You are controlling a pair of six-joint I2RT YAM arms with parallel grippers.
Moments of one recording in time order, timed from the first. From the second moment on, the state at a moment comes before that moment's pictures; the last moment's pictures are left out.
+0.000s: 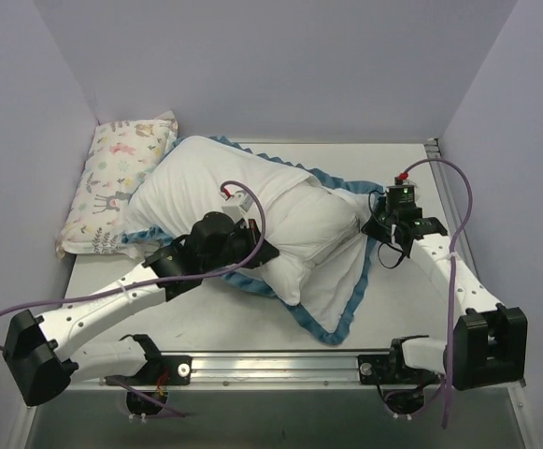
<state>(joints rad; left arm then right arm) -0.87 1.15 0.92 -0.20 0.03 -0.75 0.16 1.24 0.87 -0.46 0.07 0.54</state>
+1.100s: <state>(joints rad) -1.06 1.46 1.23 0.08 -0.22 -0.78 -0.21 1.06 0.71 -0.27 -0.27 0.75</state>
